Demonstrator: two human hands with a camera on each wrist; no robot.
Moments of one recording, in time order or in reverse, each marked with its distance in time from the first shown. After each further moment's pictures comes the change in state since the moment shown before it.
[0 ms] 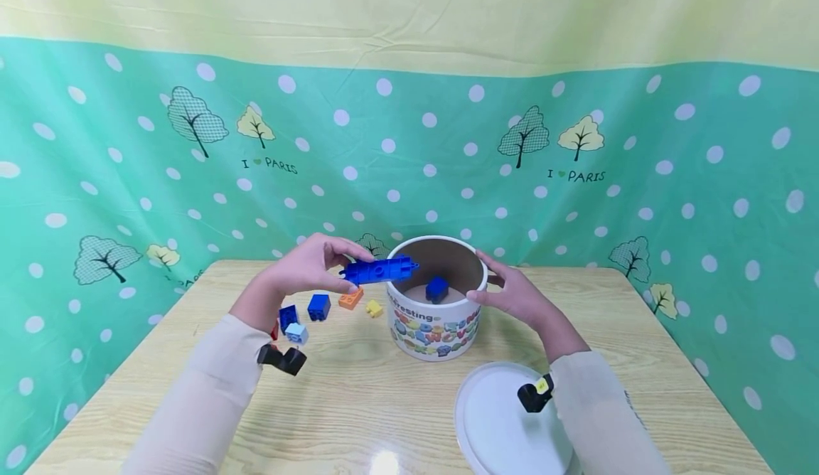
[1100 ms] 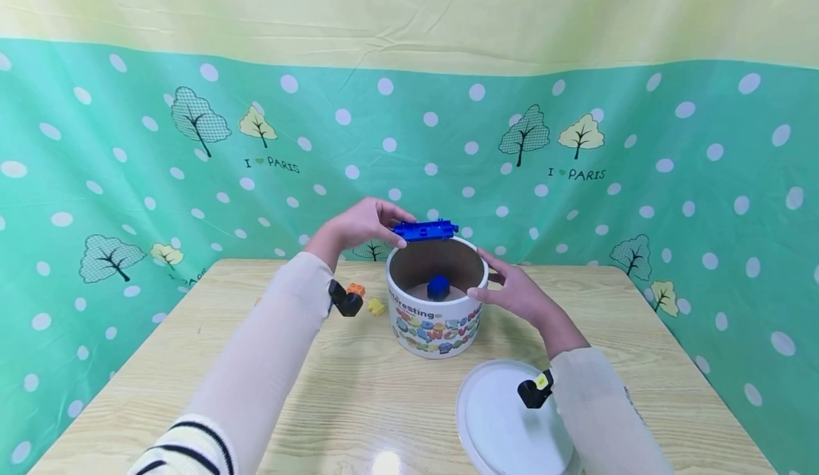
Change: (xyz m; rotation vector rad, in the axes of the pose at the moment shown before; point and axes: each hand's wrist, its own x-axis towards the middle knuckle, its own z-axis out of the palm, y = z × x) left_hand 0.100 0.000 0.001 -0.142 0.005 -0.221; right_hand -0.001 -0.001 -0.002 -0.016 -0.010 0.013
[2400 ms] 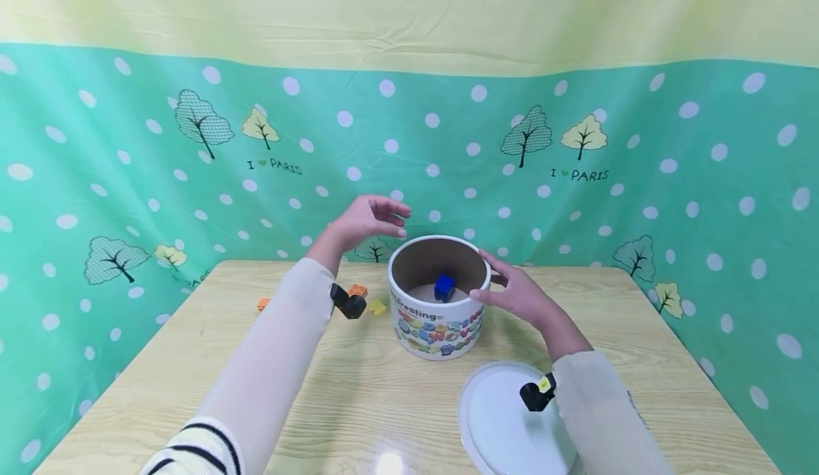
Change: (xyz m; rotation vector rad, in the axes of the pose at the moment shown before) left_hand 0.003 -0.013 -0.002 -0.109 0.154 0.082; right_hand 0.000 0.002 0.001 0.003 0.011 -0.010
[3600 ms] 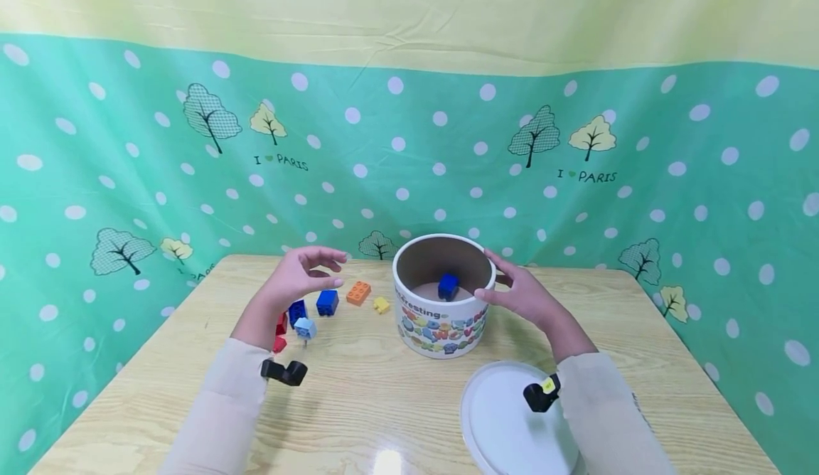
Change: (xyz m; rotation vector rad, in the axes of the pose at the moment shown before) left_hand -0.126 -0.065 -0.039 0.058 0.168 0.011; right_hand -0.001 -0.003 0.000 -0.006 -0.009 0.002
